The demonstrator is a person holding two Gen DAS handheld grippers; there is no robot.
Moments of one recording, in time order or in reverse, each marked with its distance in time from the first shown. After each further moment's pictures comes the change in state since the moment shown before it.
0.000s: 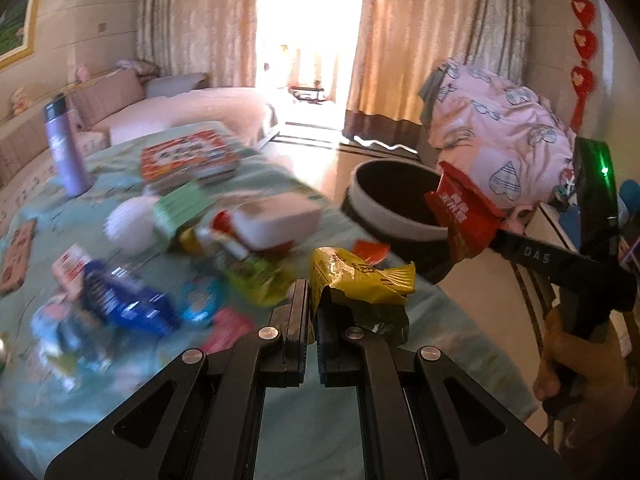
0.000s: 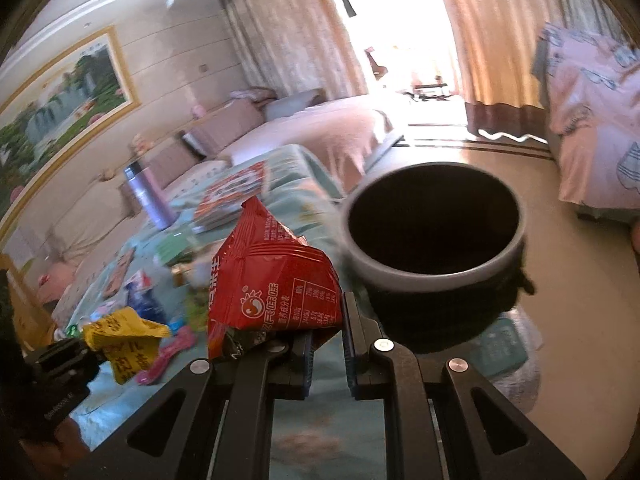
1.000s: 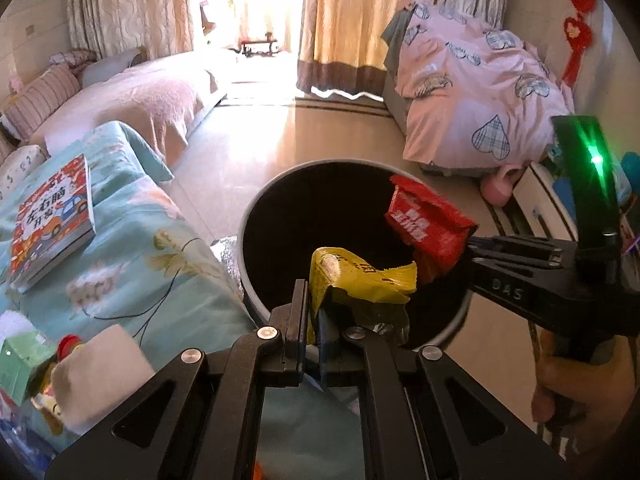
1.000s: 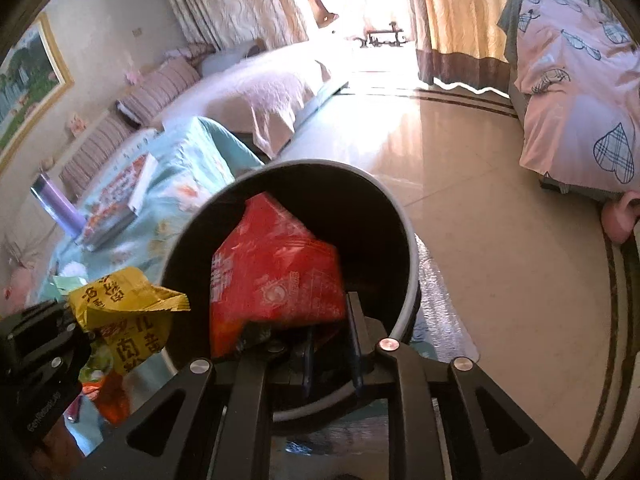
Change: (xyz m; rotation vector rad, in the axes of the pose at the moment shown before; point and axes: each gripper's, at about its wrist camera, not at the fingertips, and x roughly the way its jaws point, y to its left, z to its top) left arm 0.156 -0.100 0.103 0.108 0.213 -0.086; right arm 0.072 -0.116 0.076 0.045 0.238 -0.159
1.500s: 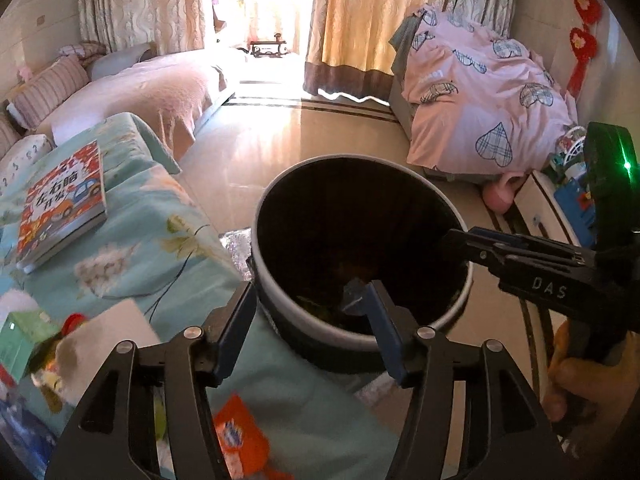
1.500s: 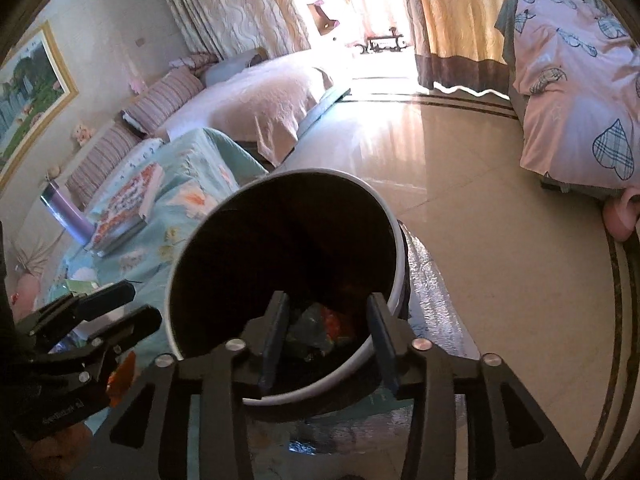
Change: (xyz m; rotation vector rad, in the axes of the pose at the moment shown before) left arm -0.021 0.011 -0.019 -0.036 -0.032 0.003; right arm -0.023 -0.005 -0.008 0.030 -0.051 0.039
